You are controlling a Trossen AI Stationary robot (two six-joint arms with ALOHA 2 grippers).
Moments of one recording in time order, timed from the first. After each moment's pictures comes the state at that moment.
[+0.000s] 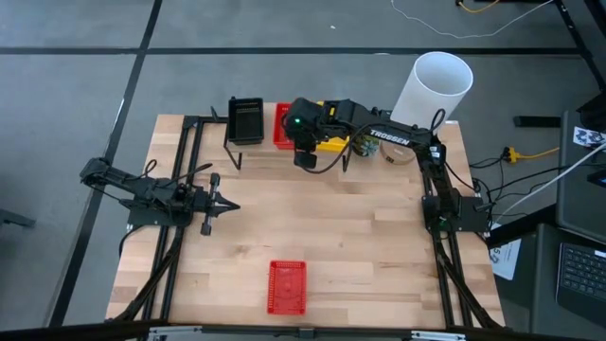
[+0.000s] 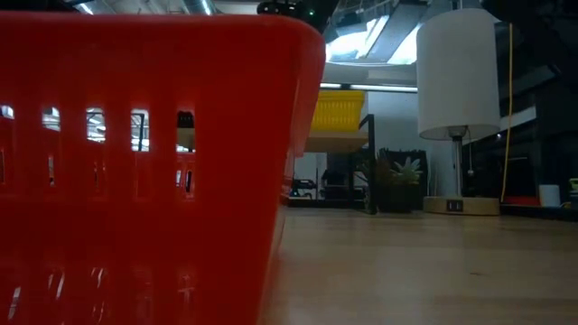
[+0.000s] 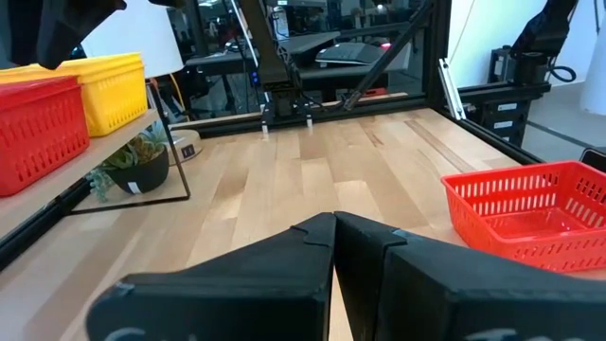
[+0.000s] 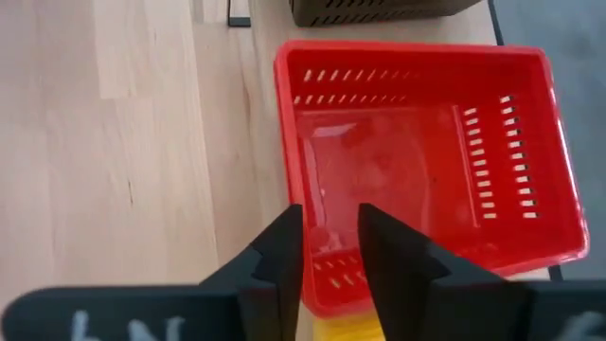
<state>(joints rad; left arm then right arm) -0.32 0.06 0.01 0.06 -0.30 0.11 -0.24 2.10 2.24 -1.13 0.16 -0.21</state>
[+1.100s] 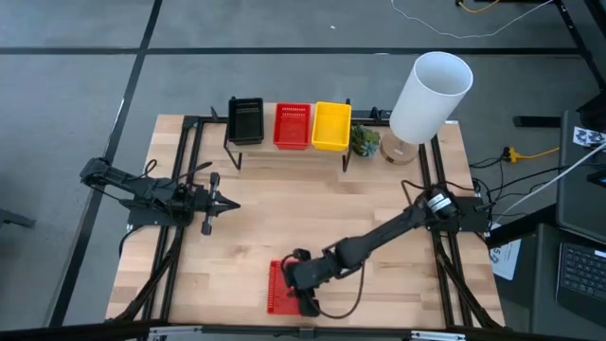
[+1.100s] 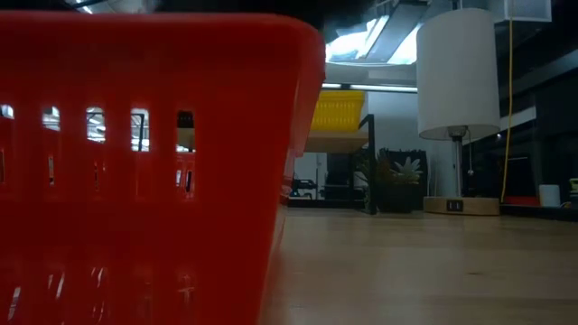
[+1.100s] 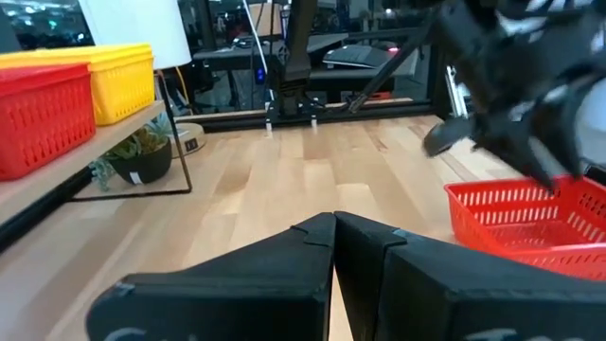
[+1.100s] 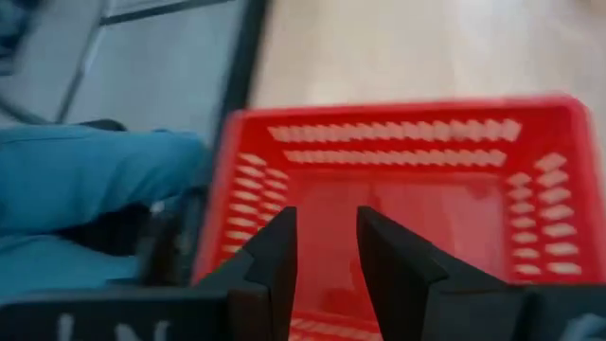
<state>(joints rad) -0.32 0.06 0.01 0.06 -0.32 0.06 0.47 2.13 1.57 -0.18 -0.03 0.46</state>
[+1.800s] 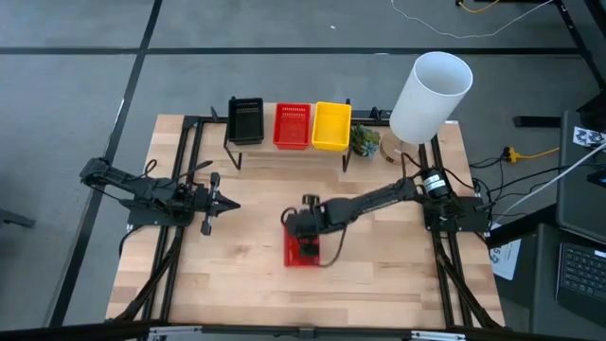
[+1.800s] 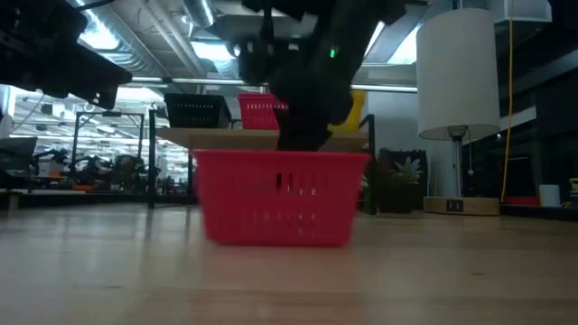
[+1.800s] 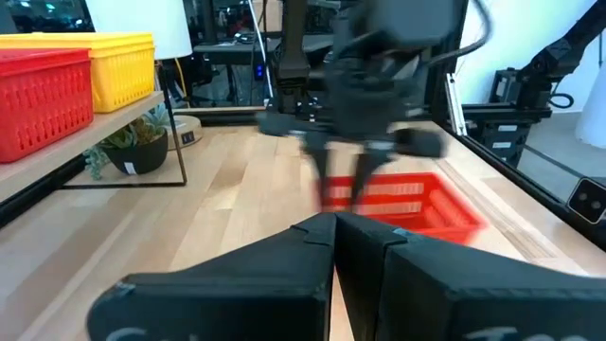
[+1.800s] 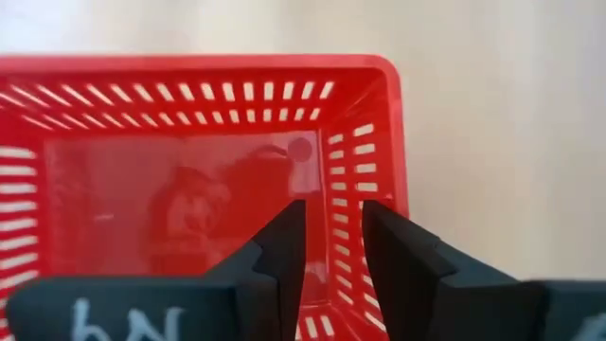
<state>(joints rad) -0.32 0.06 0.01 0.06 -0.32 0.00 0.22 2.10 1.57 -0.62 0.22 0.18</state>
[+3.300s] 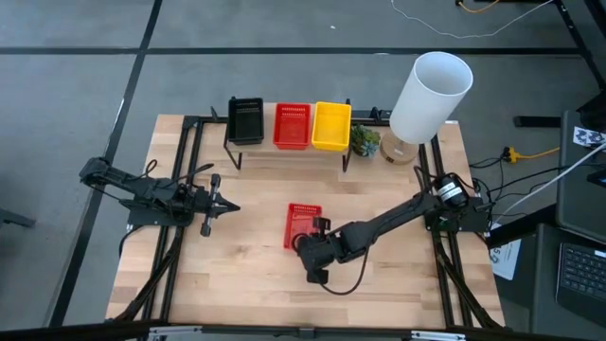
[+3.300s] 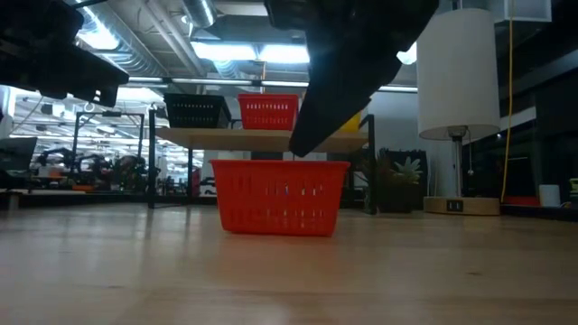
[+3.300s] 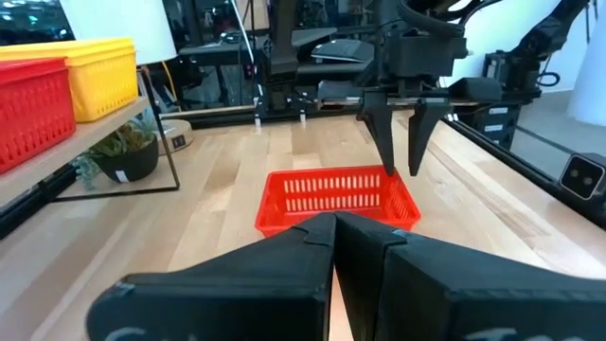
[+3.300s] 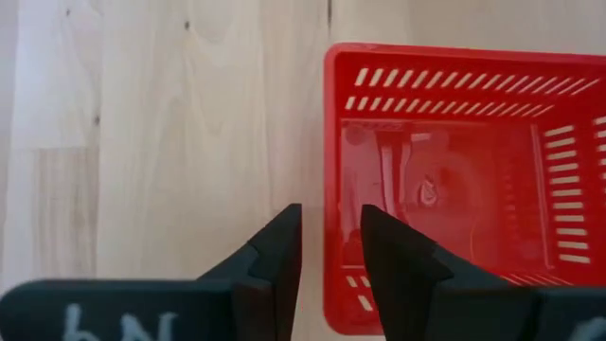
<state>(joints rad) -0.32 0.07 0.01 0.06 -0.29 0.06 0.41 2.02 1.50 -0.57 0.28 0.41</state>
